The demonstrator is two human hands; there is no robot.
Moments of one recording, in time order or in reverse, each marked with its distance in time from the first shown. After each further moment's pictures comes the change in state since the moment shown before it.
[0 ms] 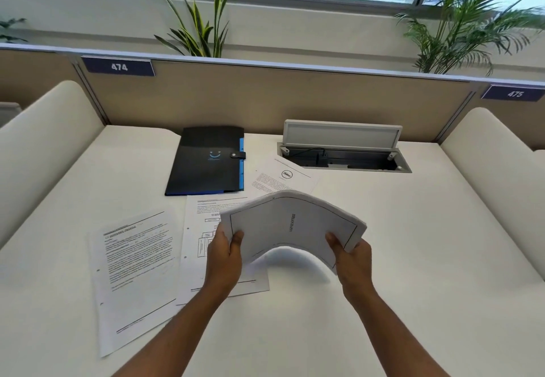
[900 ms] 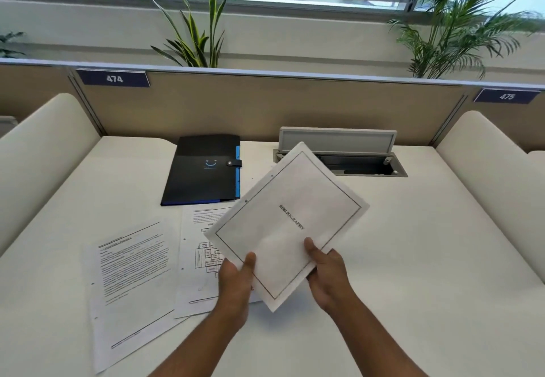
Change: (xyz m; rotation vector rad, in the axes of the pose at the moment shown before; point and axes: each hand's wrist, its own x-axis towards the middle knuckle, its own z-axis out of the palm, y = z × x) left_hand -0.030 0.000 0.029 -0.581 -0.067 -0.360; right_hand -0.017 -0.008 0.038 0.582 -0.194 0.381
